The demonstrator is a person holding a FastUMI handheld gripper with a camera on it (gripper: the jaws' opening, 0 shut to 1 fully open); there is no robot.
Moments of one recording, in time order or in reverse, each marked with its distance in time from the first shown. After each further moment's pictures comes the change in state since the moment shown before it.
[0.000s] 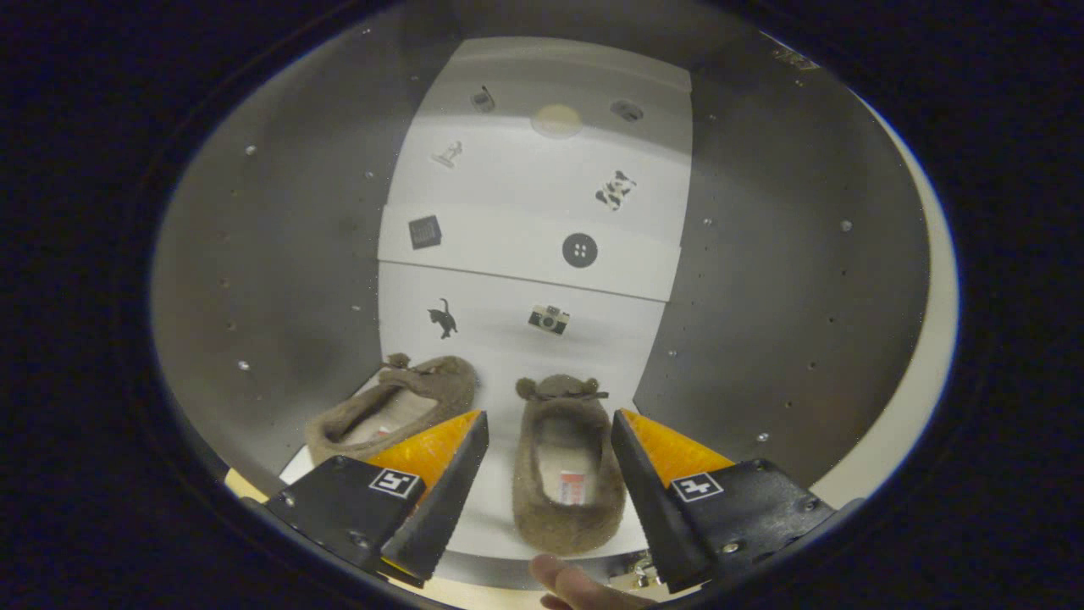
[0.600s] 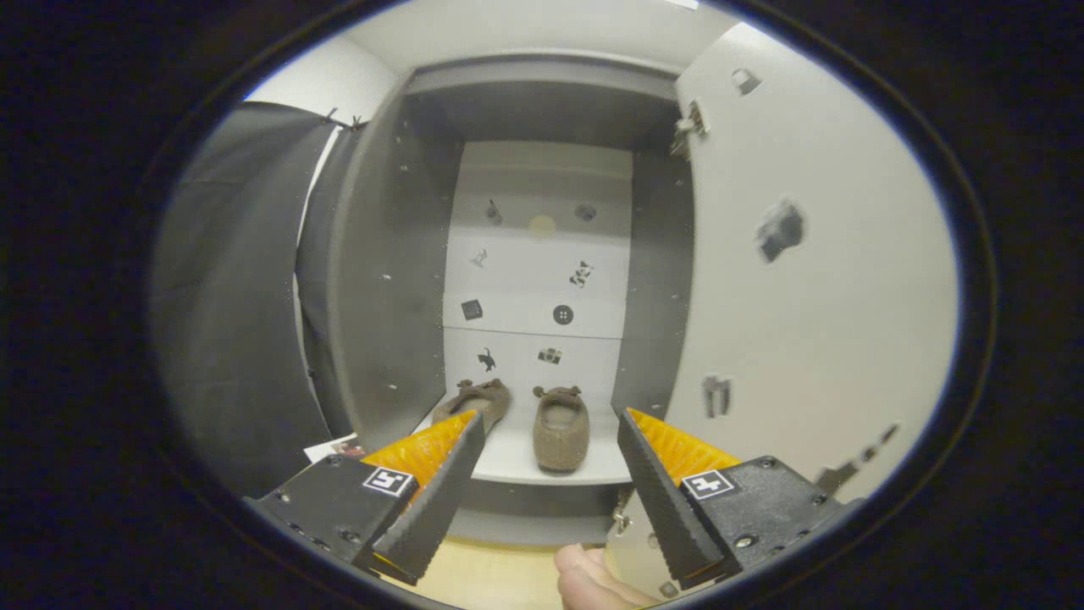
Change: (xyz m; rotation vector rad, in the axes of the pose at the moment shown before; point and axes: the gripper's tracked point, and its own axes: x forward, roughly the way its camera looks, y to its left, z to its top) arm -0.235 -0.028 0.023 0.093 -0.153 0.029
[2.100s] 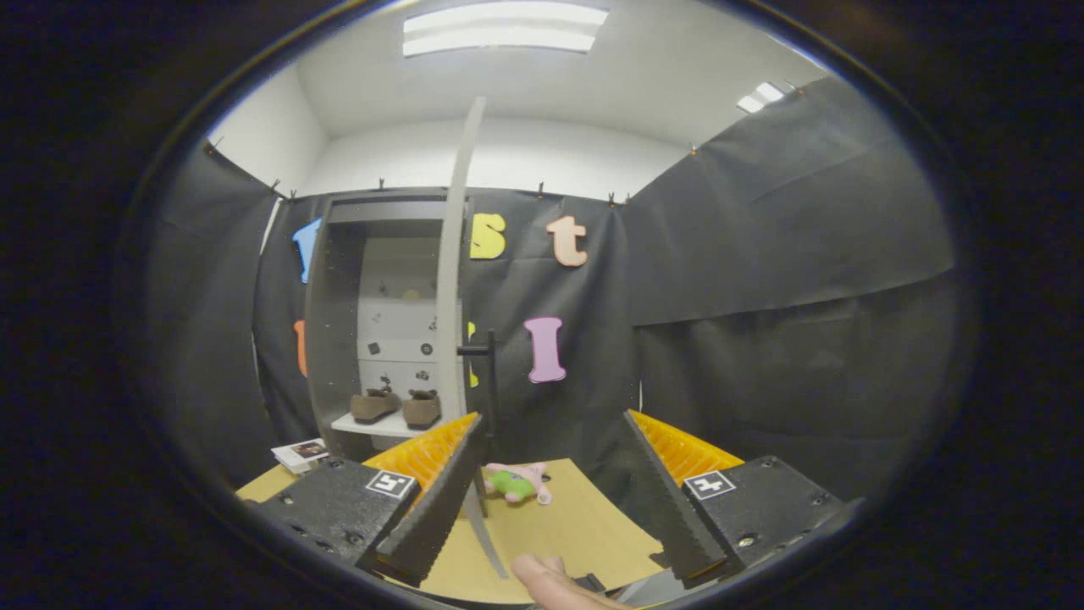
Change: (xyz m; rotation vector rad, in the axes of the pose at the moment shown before) arm -0.292 -0.239 -0.060 0.102 -0.183 -0.290
